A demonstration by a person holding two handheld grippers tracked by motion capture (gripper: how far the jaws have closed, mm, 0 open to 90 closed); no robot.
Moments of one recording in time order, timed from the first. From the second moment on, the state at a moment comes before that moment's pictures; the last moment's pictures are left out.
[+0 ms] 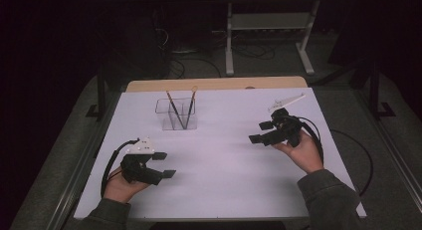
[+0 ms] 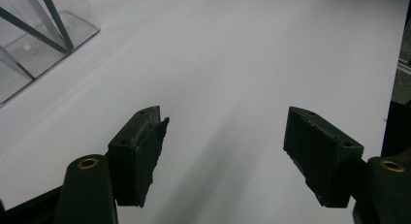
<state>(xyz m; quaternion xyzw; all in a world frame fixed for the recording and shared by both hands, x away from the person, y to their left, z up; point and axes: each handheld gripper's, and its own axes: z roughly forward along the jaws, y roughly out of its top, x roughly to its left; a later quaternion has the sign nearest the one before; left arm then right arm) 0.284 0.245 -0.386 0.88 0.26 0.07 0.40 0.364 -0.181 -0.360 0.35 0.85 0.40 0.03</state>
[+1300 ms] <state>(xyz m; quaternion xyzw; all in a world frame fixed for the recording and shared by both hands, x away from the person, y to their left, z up) 0.284 0.248 -0.388 0.87 0.28 0.08 0.40 0.310 -0.232 -0.396 0.38 0.82 0.43 0.04</state>
